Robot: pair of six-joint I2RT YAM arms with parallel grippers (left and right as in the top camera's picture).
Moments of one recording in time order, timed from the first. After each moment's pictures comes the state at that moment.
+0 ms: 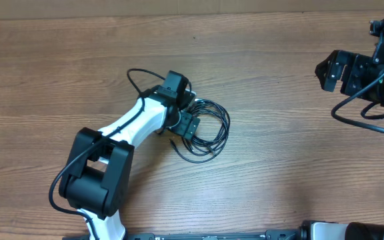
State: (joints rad) left arm -0.41 1.92 1.20 -0.62 0.06 0.03; right arm -0.09 1.51 2.17 -1.64 -0.18 0.15
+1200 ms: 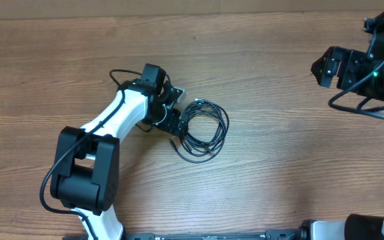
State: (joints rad) left arm -0.28 1.92 1.24 -0.75 0.33 0.14; right arm -0.09 1.55 2.17 -1.64 -0.20 0.15
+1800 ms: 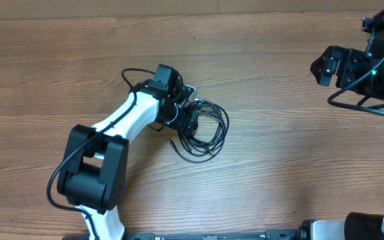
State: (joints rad) left arm -0.35 1.94 1.24 -0.64 0.34 0.07; right arm -0.09 1.56 2.17 -1.64 -0.20 0.15
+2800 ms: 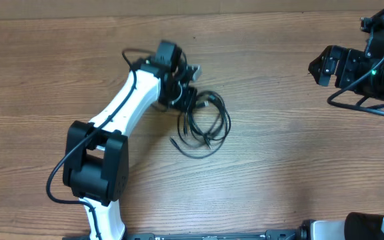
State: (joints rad) left arm -0.35 2.00 1.57 -0.88 0.42 0.00; right arm -0.09 1.56 2.17 -1.64 -0.23 0.15
